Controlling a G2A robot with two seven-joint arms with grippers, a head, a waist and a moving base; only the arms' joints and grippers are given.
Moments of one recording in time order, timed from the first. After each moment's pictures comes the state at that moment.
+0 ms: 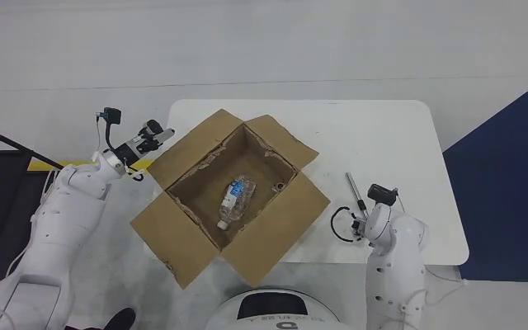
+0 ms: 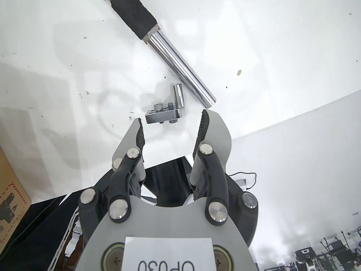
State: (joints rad) left arm 0.98 -0.94 -1.14 -0.84 0.19 -0.94 -0.31; right arm -1.64 -1.75 1.72 -1.95 -1.79 0.28 1.54
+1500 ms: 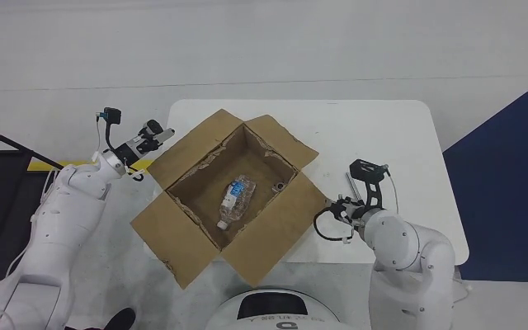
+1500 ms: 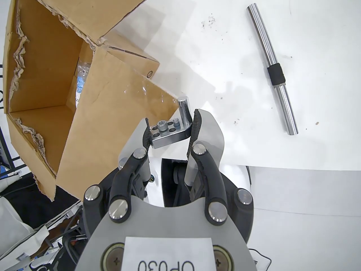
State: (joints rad) left arm 0.98 -0.94 -1.14 -0.84 0.19 -0.94 -0.31; right arm -1.76 -1.73 1.55 -2.34 -1.43 0.19 1.45
